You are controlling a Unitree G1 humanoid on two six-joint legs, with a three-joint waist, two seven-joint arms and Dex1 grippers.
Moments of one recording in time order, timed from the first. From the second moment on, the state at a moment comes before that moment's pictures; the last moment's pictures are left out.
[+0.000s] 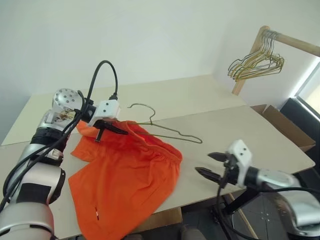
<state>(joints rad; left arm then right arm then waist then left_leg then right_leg) -1.01 0.76 -0.37 0.75 -0.16 -0.24 -1.61 -0.01 -0.53 -0.08 -0.54 0.37 0.79 0.74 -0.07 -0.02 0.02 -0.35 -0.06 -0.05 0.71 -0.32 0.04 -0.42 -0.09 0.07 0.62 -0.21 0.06</state>
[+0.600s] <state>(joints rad) -1.01 0.78 -0.36 0.69 -0.16 -0.20 -1.61 -0.22 -0.35 0.15 -0.17 0.38 0.76 0.74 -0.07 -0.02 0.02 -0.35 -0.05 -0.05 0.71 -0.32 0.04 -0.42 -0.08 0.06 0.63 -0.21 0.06</state>
